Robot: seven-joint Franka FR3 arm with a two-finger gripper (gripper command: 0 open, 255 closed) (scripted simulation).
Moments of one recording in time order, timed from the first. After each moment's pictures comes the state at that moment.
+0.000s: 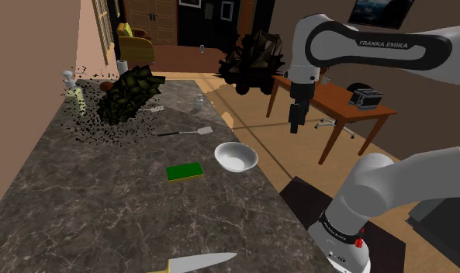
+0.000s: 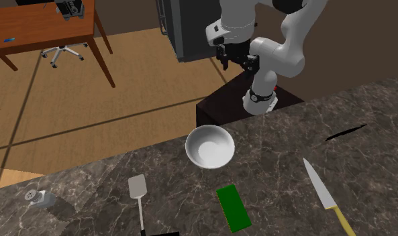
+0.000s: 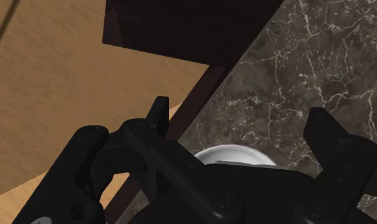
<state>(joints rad) 0.00 -0.75 -0.03 -2.43 -0.01 1.46 -0.16</state>
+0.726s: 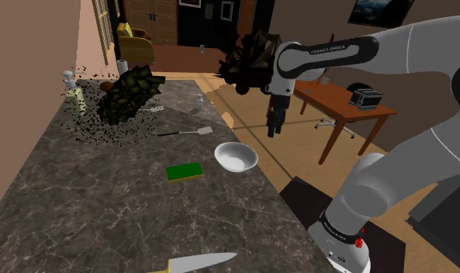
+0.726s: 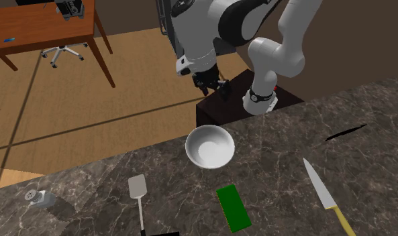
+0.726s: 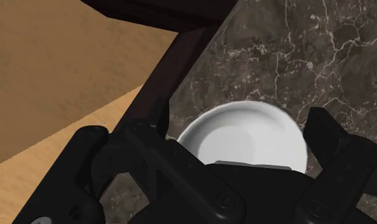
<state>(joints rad) 0.01 -0.43 -0.18 -2.41 0.10 1.72 -0.34</state>
